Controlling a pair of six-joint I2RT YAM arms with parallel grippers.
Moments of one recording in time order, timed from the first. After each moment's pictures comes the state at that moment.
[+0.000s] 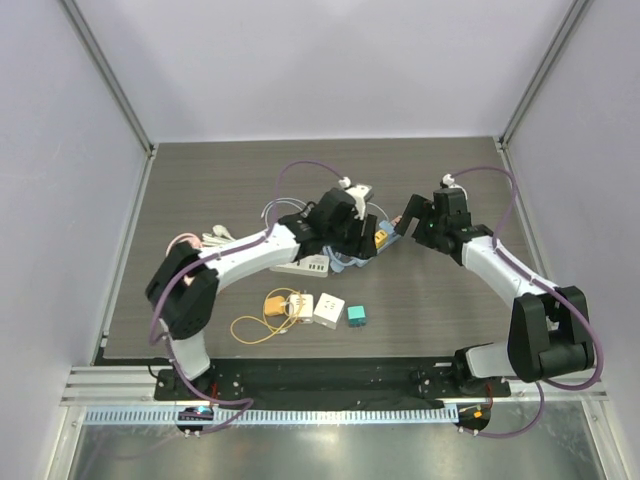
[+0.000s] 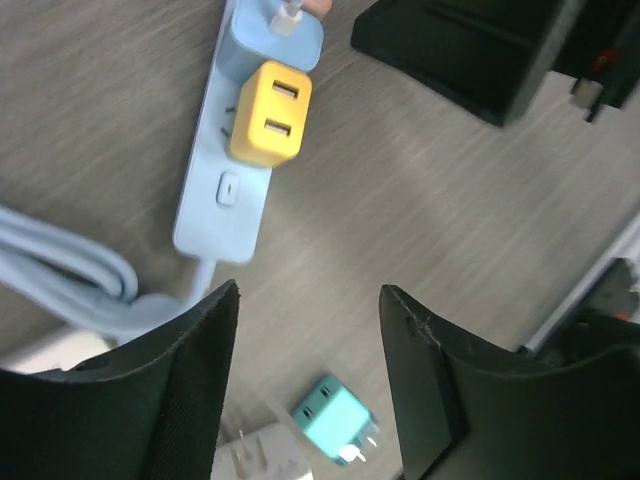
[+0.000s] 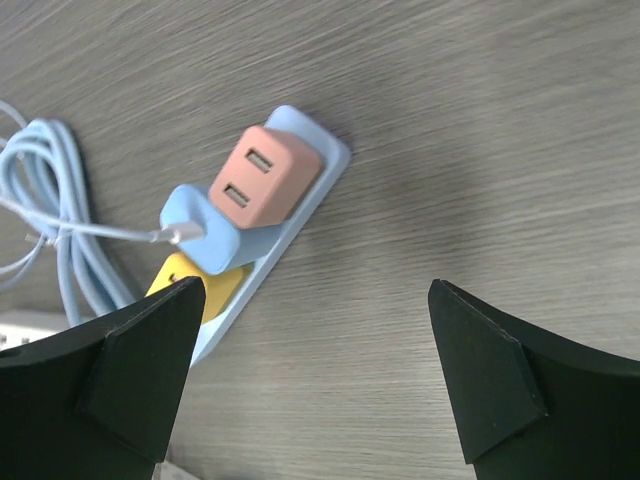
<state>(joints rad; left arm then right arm) -0.84 1.74 1.28 -0.21 0.15 -0.47 0.20 1.36 0.83 -0.24 0.03 0.57</state>
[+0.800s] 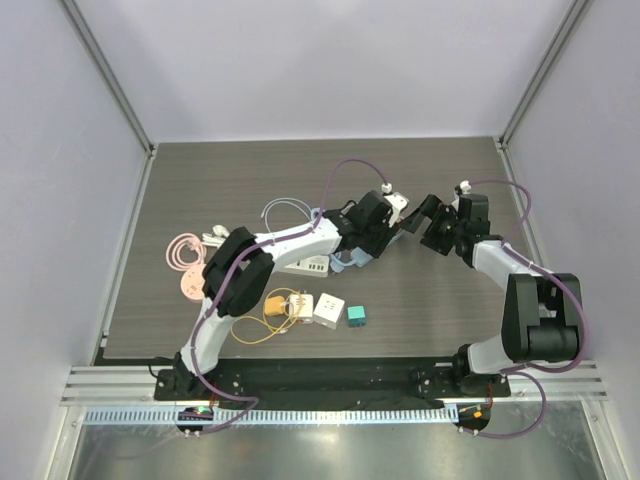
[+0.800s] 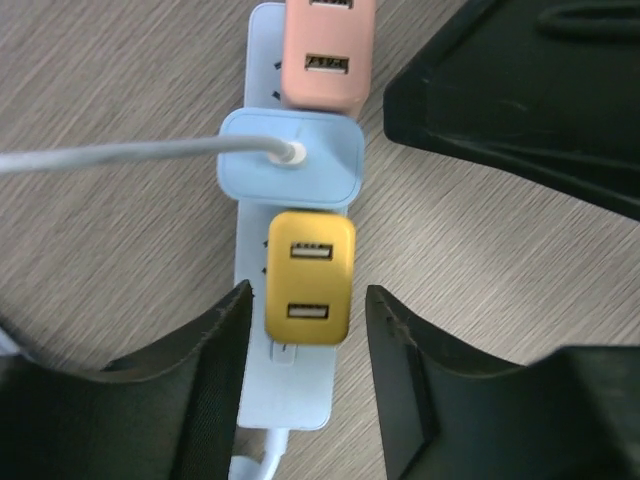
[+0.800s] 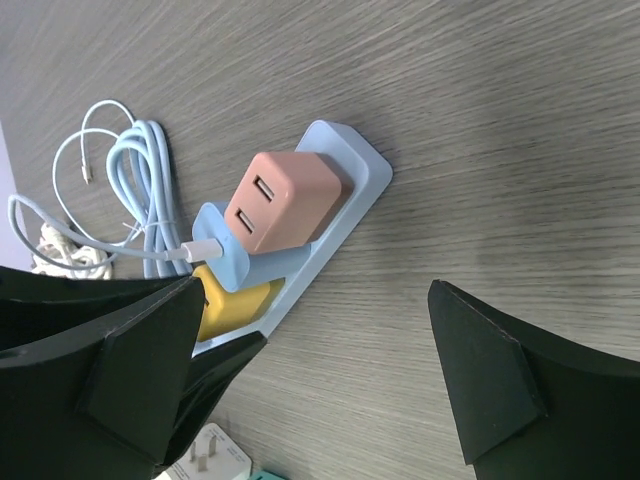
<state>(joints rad) -0.91 2.14 1.67 -0.33 -0.04 -0.11 -0.01 1.45 0.72 0.03 -0.39 0.61</state>
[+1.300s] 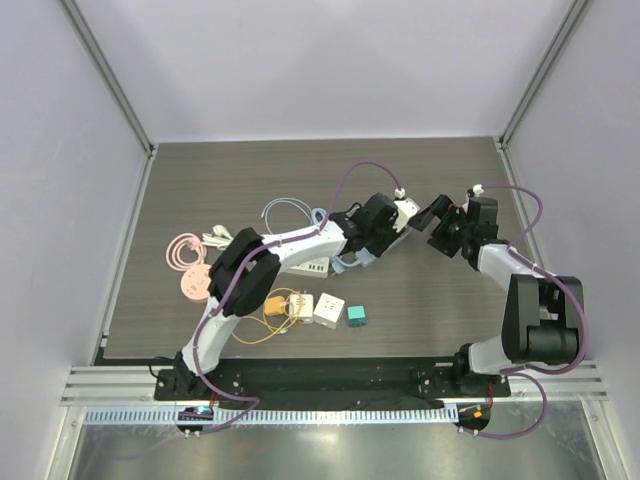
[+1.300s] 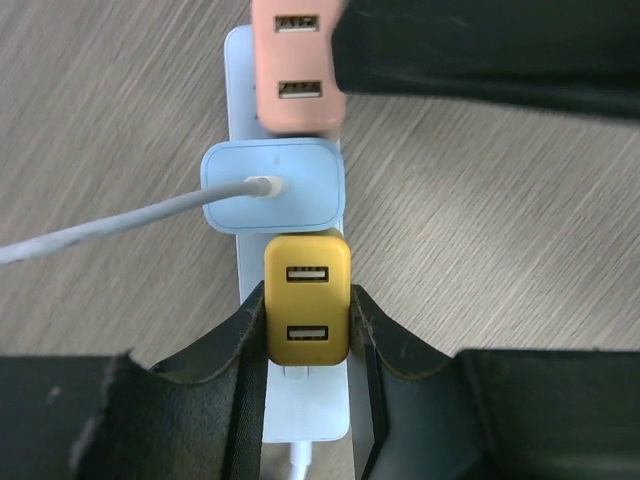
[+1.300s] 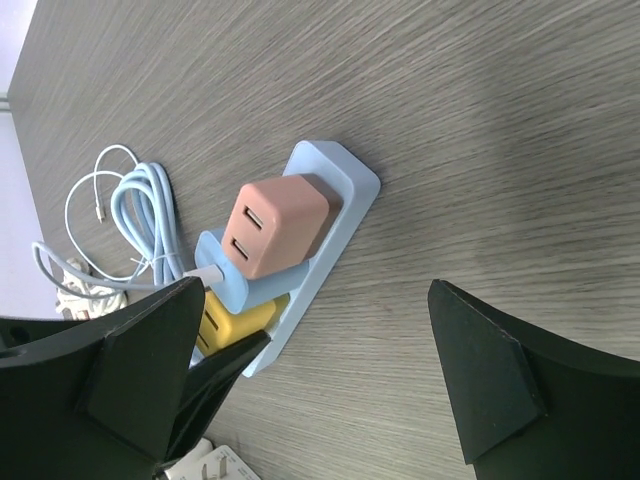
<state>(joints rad) -0.93 2.21 1.73 -0.30 -0.02 0.03 -0.08 1.44 0.69 0.08 -0.40 0.67</state>
